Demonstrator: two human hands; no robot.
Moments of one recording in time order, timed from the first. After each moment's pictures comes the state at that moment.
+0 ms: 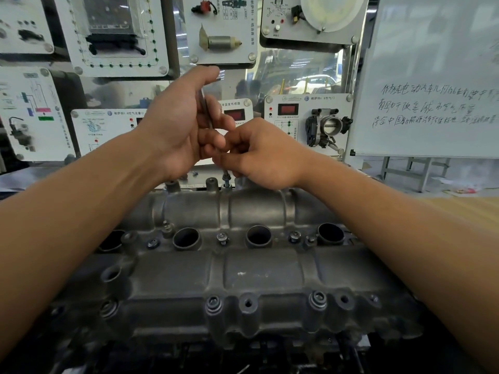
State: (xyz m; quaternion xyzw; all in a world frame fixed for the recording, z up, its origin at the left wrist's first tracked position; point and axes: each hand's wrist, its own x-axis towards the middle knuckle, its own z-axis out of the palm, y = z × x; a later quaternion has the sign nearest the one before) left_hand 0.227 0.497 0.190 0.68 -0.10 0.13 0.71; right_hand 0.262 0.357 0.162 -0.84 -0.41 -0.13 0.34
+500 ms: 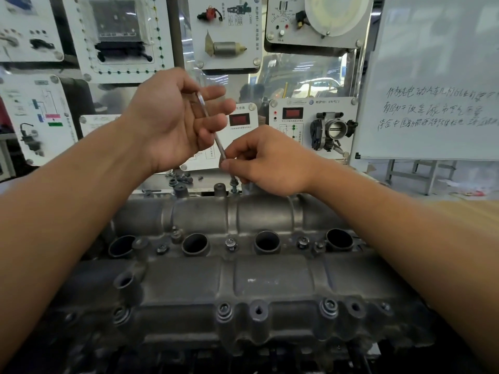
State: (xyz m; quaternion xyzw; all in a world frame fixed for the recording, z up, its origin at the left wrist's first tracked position) left_hand 0.225 0.520 0.205 0.64 -0.13 0.08 0.75; right_hand 0.262 0.358 0.163 -0.84 -0.40 -0.11 0.34
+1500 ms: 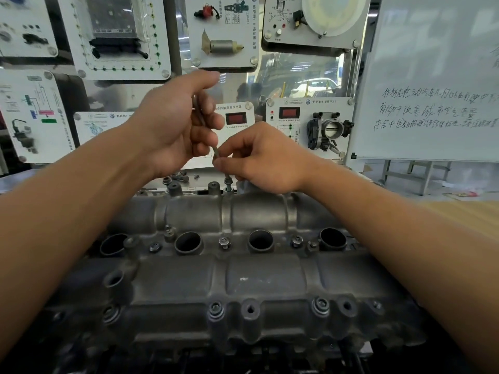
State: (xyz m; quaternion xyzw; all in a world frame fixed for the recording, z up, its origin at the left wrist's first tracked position) left_hand 0.226 0.508 0.198 0.71 -0.10 0.14 0.68; right_hand 0.265 0.357 0.162 -0.83 -0.41 -0.12 0.36
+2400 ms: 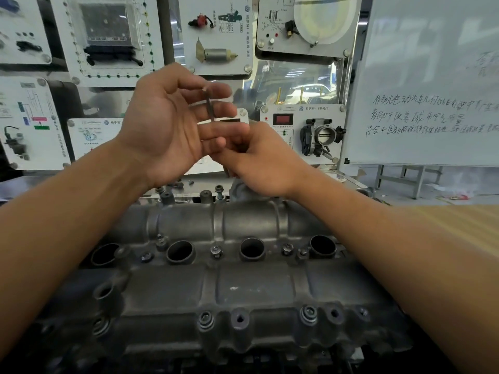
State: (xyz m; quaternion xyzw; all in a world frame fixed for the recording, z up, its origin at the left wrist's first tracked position) left_hand 0.225 0.510 0.198 0.62 -0.27 0.06 0.73; right_hand 0.269 0.359 0.161 -0.78 -0.41 -0.19 0.43
